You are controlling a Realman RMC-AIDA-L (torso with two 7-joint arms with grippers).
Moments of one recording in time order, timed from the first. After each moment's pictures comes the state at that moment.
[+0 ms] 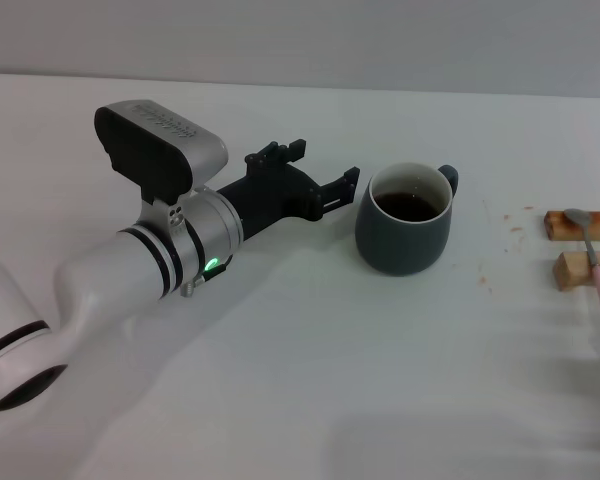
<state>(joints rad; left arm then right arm) -0.67 -2.06 -0.83 -0.45 2.89 0.59 -0.54 0.14 2.08 -0.34 0.21 -1.28 -1.49 0.49</state>
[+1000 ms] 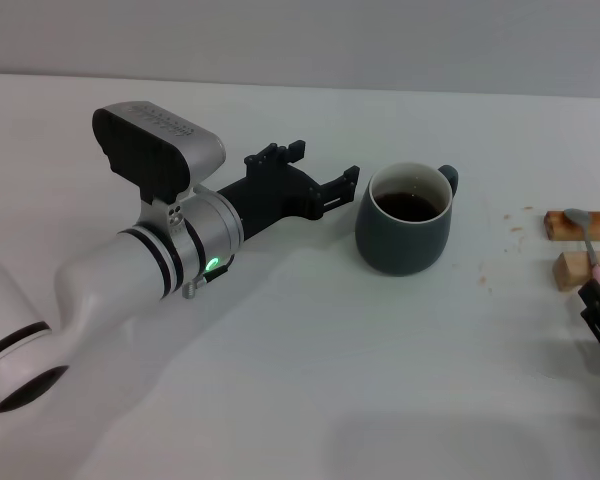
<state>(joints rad) -0.67 -2.07 -0.83 -0.45 2.88 0.59 -0.56 0.21 2.08 -0.35 0.20 -1.30 -1.38 0.49</state>
